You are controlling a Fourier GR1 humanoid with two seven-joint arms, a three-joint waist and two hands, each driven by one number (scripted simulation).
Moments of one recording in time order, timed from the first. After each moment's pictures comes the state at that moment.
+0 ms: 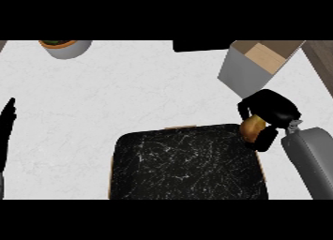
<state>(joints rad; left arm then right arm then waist) -0.05 0.42 0.15 -1.34 -0.15 0.16 0.05 -0.46 -0.40 0.19 -1.17 1.09 0.31 -0.33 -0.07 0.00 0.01</state>
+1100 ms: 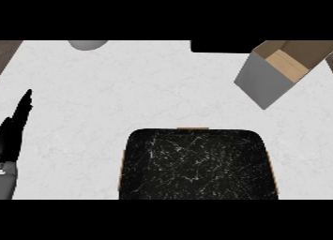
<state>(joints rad) -0.12 0.39 0.11 -1.32 -0.18 0.13 0.06 -0.70 -0.89 -0.44 -0.54 0.77 0.06 -0.81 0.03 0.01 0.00</state>
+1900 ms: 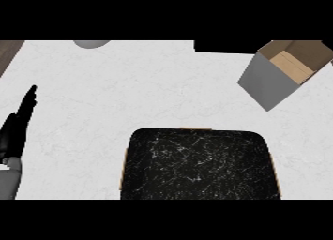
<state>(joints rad) -0.15 0.37 0.11 -1.33 -0.21 0.13 0.07 -1.10 -0.72 -0.41 -0.33 0.76 0.16 -0.53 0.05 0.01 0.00</state>
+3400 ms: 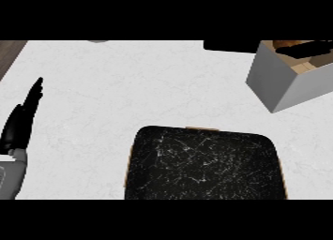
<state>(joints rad) -0.21 0.36 0.10 -1.31 -0.22 0.11 0.07 -1.16 -0.56 -0.53 -0.16 0.67 -0.04 -0.43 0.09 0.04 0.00</state>
